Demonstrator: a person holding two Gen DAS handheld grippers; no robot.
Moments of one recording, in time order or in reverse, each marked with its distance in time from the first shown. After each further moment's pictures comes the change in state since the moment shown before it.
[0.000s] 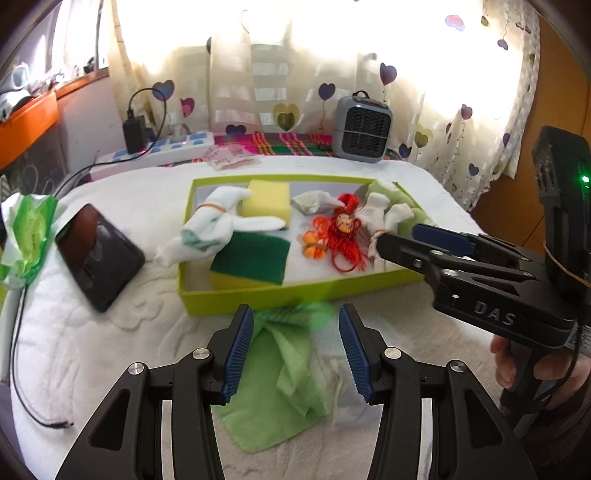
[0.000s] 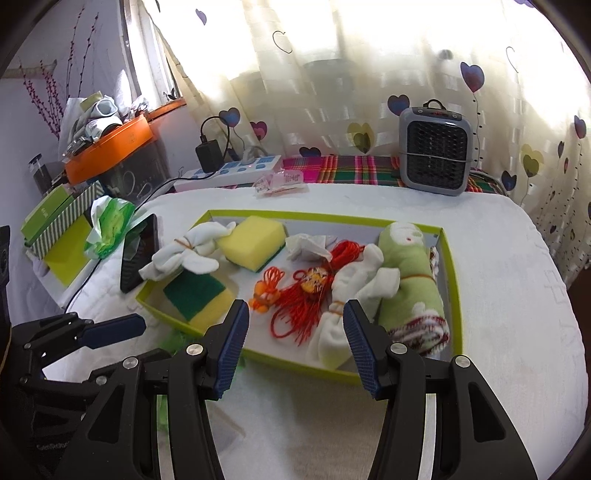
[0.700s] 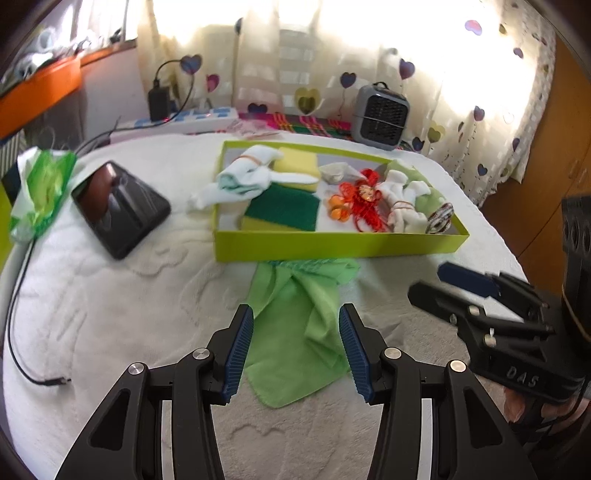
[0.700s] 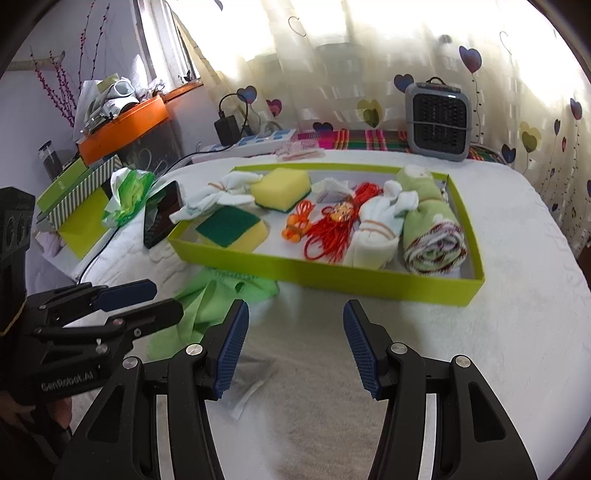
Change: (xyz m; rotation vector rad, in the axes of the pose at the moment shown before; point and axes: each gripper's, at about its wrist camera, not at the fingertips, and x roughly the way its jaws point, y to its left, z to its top) left arm -0.007 0.026 -0.033 -0.080 0.035 -0.002; right arm -0.015 0.022 -0.050 0.001 0.058 0.028
